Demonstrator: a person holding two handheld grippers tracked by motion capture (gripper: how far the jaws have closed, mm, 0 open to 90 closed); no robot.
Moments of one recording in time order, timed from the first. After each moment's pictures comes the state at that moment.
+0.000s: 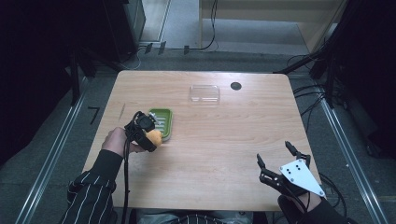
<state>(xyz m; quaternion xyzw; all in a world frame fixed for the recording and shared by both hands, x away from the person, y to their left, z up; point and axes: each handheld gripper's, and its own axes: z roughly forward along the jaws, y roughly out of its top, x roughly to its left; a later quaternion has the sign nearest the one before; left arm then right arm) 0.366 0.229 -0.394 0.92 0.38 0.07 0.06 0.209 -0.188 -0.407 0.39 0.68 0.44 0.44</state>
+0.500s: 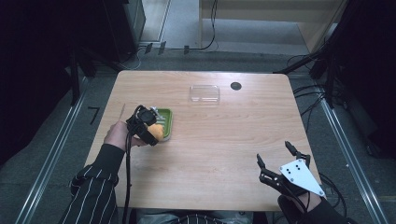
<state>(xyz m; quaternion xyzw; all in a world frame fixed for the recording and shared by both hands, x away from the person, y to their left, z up) 0.381 0.225 -0.387 0.92 0.38 0.07 0.07 0.209 -0.188 -0.407 0.39 0.68 0.44 0.44</state>
